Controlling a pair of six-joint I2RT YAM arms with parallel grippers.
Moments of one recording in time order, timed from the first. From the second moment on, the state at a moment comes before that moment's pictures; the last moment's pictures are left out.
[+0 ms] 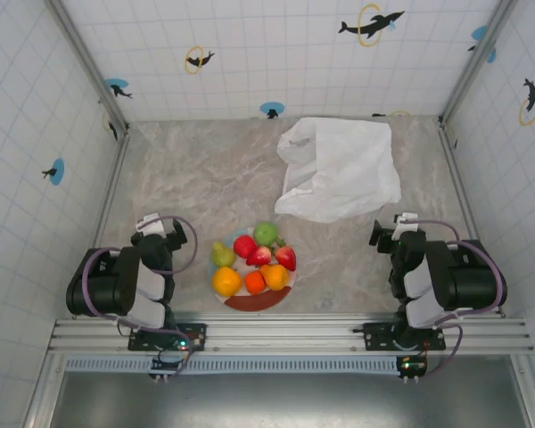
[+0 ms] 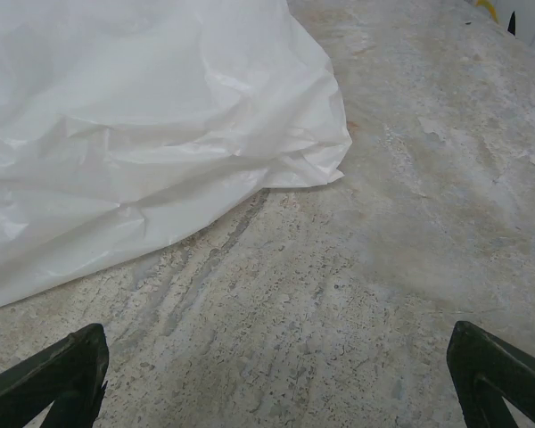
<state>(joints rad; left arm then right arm) 0.00 1.50 0.01 1.18 -0.23 -0.08 0.05 1.52 0.01 1.13 0.11 0.07</state>
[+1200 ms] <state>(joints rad) 0.00 1.41 0.02 1.09 -0.28 -0.10 0.06 1.44 0.01 1.08 0.16 0.08</state>
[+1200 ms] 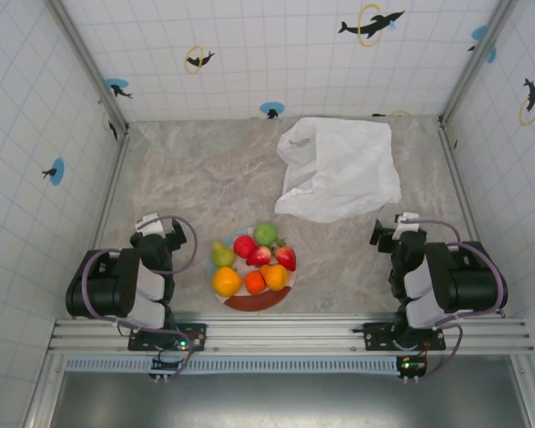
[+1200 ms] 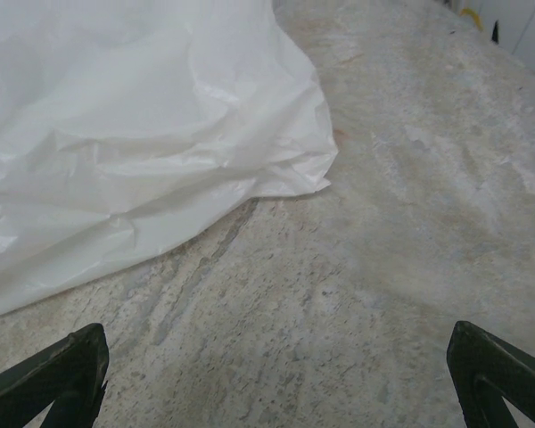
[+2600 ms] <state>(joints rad) -0.45 1.23 0.70 0.02 0.07 -0.60 0.53 2.04 1.48 -0.29 0.40 0.27</state>
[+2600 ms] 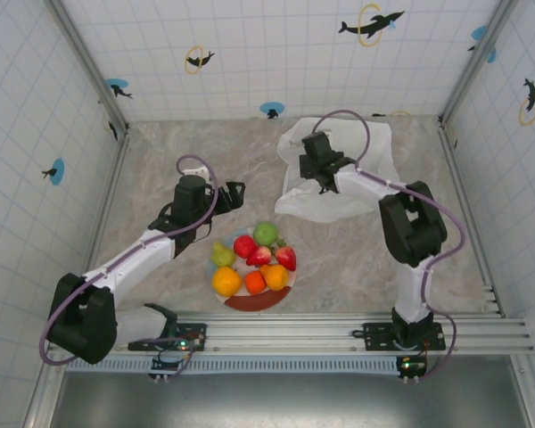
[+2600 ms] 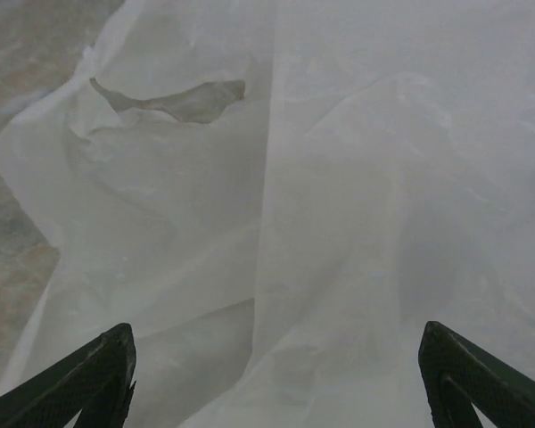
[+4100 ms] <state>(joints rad) -0.62 1.87 1.19 0.03 0.13 -0.18 0.20 1.23 0.78 -0.11 -0.13 0.24</state>
